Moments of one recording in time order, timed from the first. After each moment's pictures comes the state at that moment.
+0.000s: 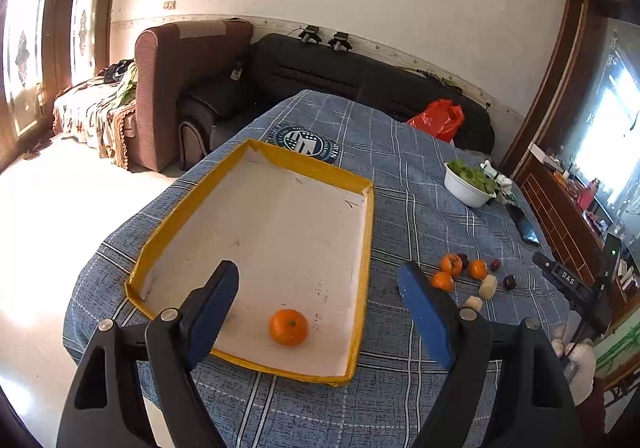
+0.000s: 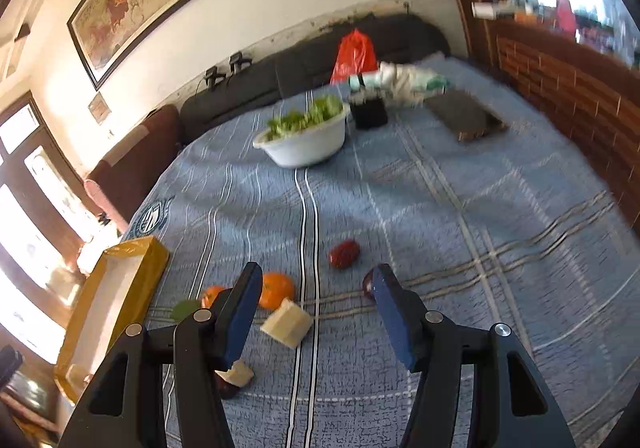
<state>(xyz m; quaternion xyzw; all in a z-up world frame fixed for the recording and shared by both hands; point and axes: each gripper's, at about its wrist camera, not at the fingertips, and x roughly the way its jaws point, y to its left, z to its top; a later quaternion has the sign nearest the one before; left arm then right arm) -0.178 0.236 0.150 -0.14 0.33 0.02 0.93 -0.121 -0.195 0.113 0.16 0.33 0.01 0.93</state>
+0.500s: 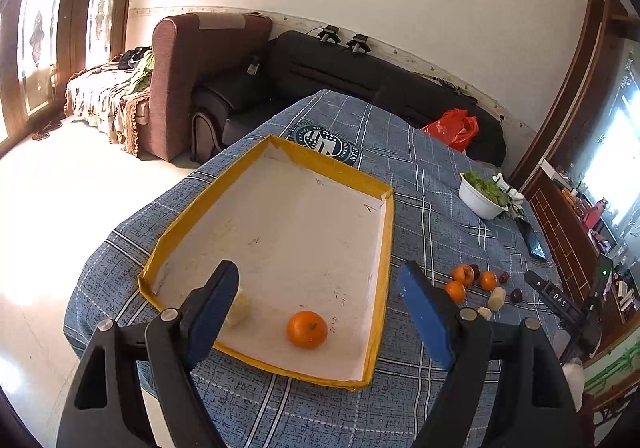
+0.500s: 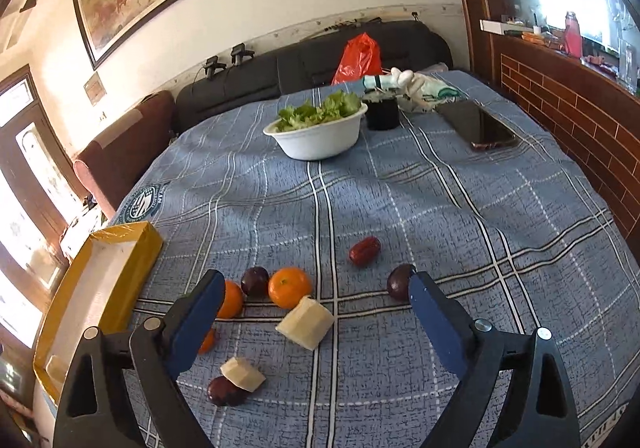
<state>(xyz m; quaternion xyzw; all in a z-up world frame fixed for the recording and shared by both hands) -0.175 0.248 0.142 -0.16 0.34 0.04 0.93 -0.110 -0.170 0.100 0.14 0.35 0.01 0.93</state>
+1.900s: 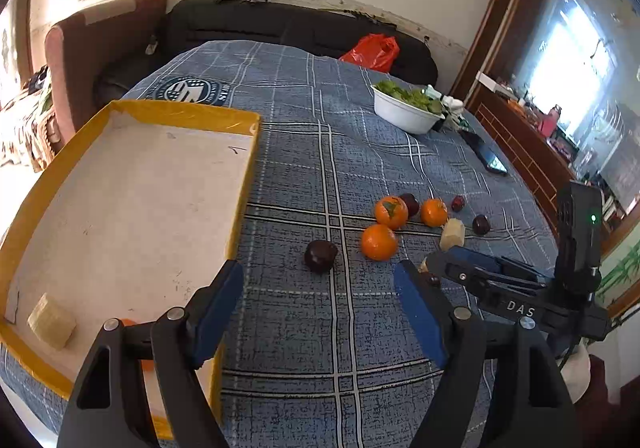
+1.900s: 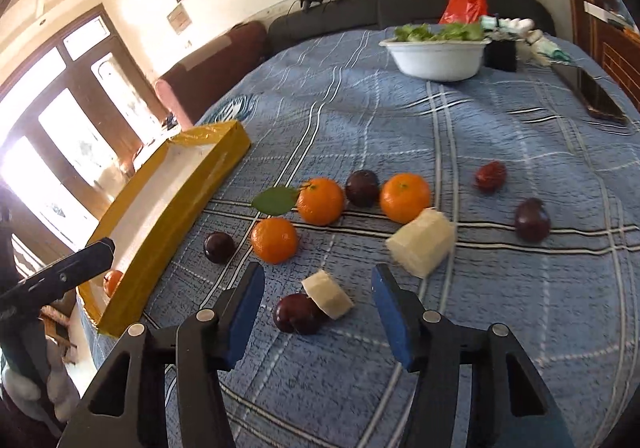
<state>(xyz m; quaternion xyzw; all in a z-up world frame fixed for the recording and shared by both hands) -0.096 0.118 0.077 -0.07 0.40 -0.11 0.91 -0.110 -0.118 0.058 0.10 0.43 0.20 0.88</state>
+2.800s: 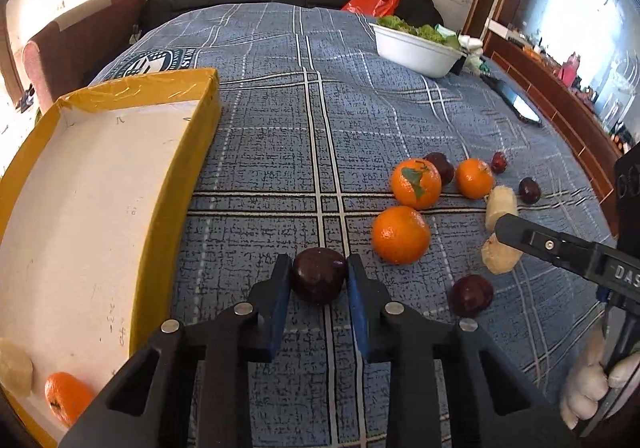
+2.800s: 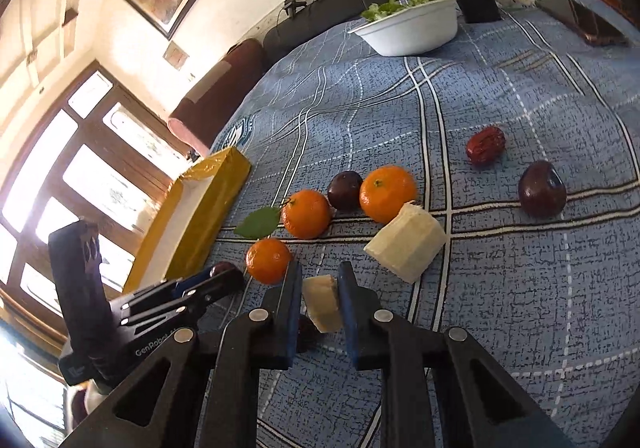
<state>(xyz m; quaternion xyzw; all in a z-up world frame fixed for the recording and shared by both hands) -0.043 0.081 0.023 -0.02 0.45 -0.10 0.88 -0.095 -0.162 0.040 0.24 0.42 0.23 0.84</state>
